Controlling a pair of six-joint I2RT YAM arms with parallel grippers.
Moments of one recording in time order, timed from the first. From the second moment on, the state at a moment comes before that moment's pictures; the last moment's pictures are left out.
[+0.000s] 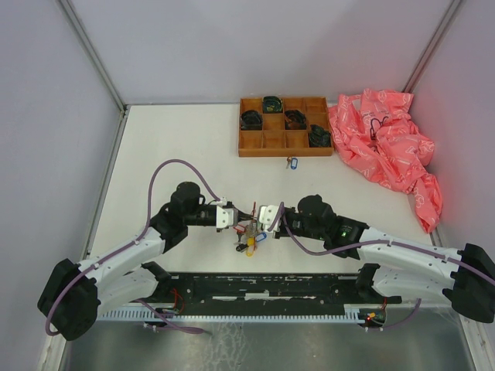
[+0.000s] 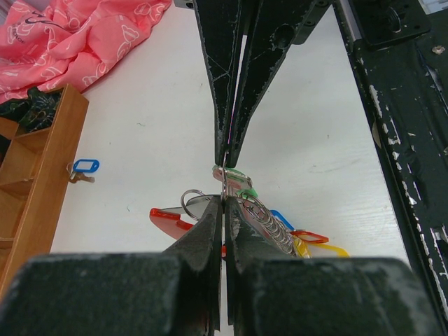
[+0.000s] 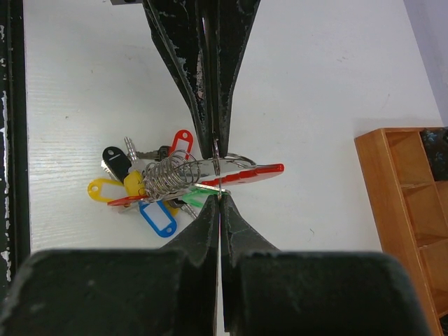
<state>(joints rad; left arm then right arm) -0.65 0.99 0.46 0.22 0.84 0.62 1.03 1.03 0.59 0.07 -0.16 -0.52</state>
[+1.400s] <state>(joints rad) -0.65 1.01 0.47 0.22 0.84 0.59 1.04 1.06 0.62 0.05 -0.17 -0.52</state>
